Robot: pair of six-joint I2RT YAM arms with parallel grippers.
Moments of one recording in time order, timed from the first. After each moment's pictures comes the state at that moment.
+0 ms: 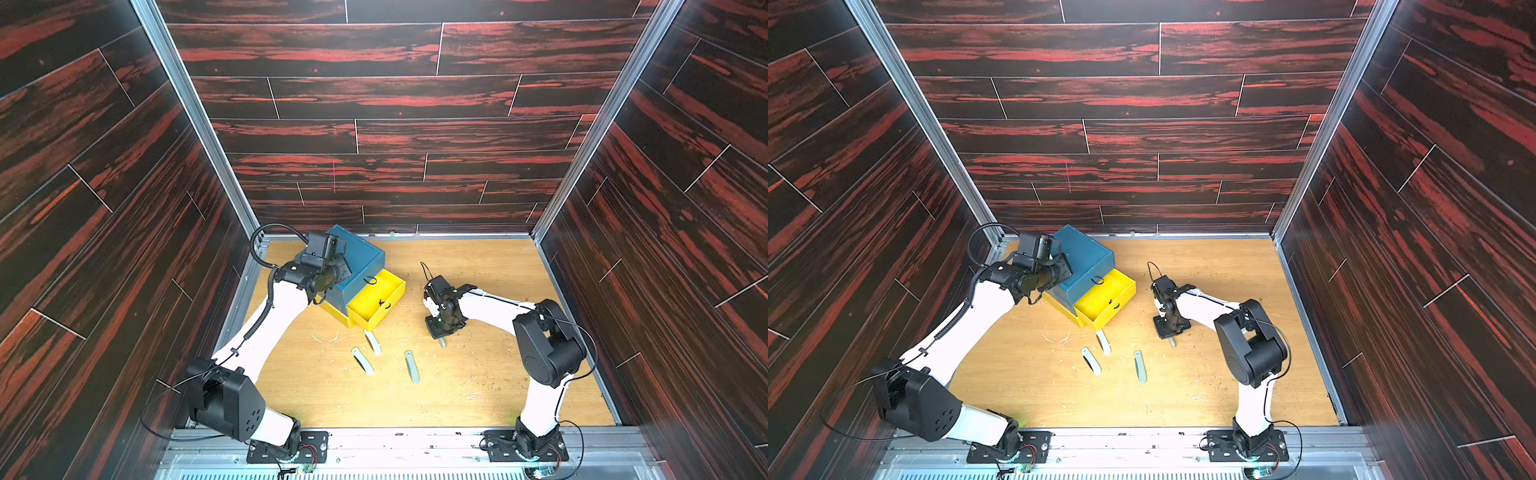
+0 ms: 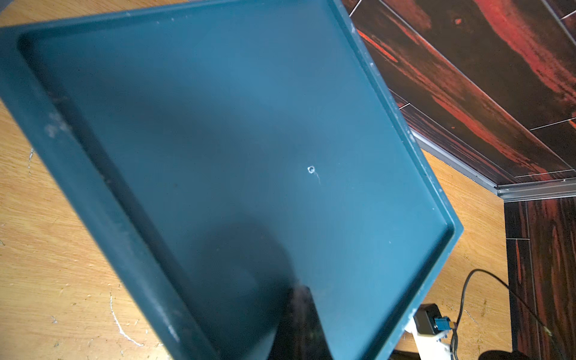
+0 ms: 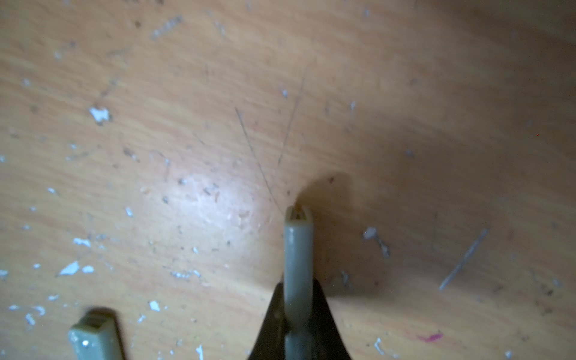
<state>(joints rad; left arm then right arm) -0.31 1.49 1.38 -0.67 -0.07 -0.72 0.59 1.88 1.21 -0.74 -0.03 0.20</state>
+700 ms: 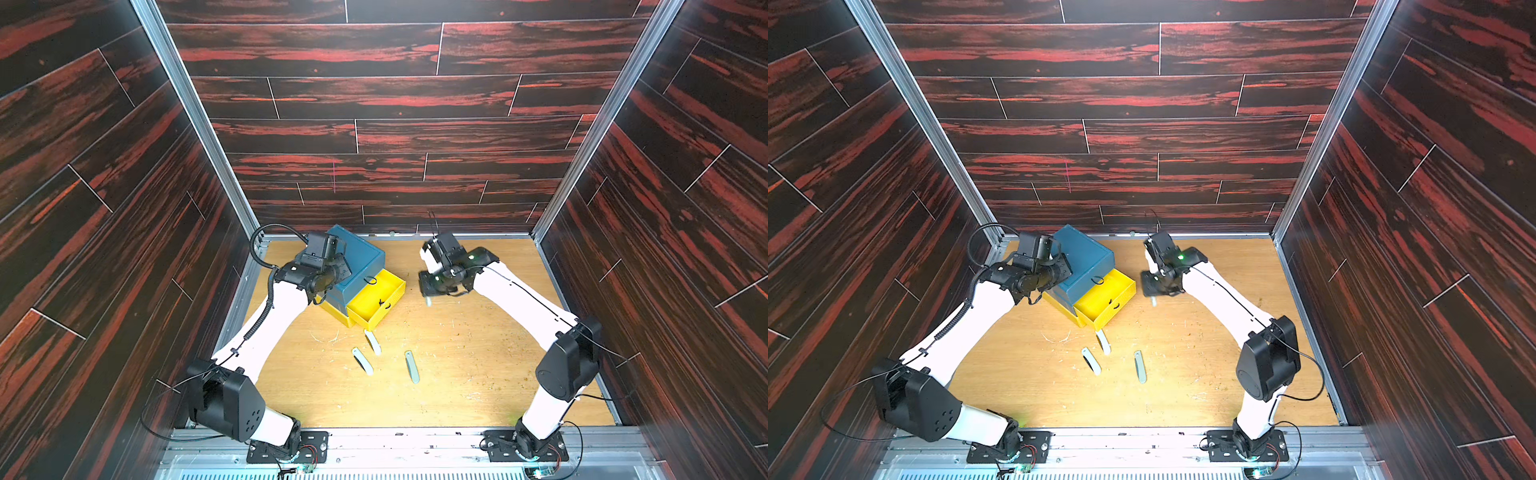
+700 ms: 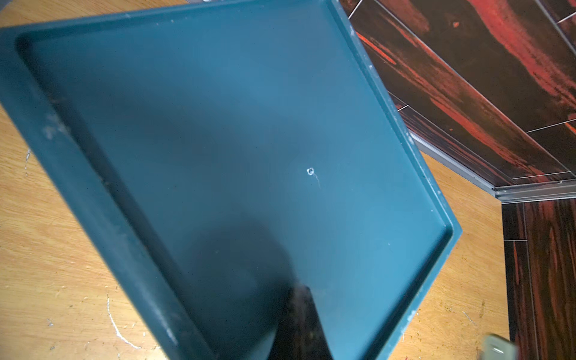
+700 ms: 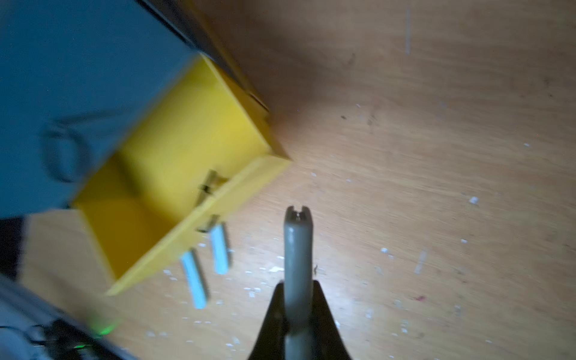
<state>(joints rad) -0.31 1.48 1.38 -0.66 -0.06 -0.72 0.63 1.77 1.70 -0.95 -0.09 0.41</state>
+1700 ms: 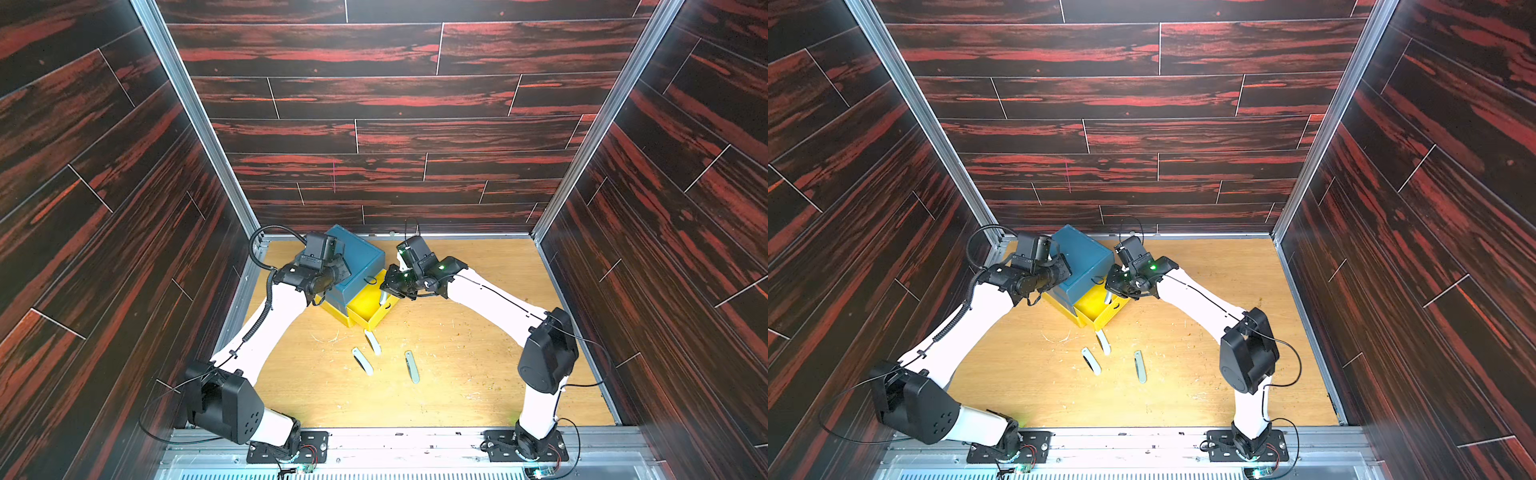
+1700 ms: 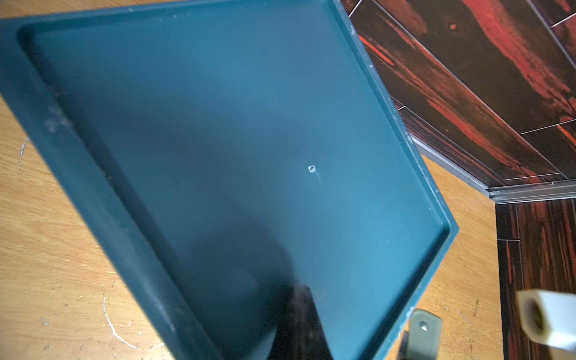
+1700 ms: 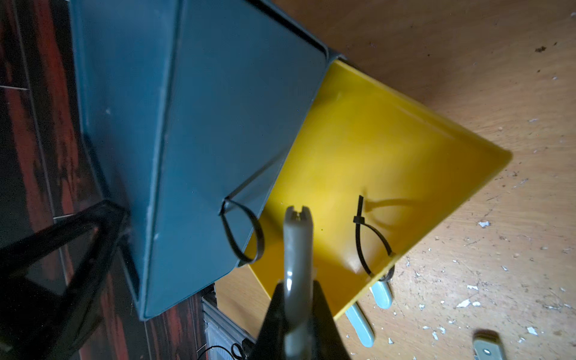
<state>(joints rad) -0.31 1.47 1.36 -0.65 -0.05 -0.73 0.75 1.89 1.71 -0.64 -0.23 0.98</state>
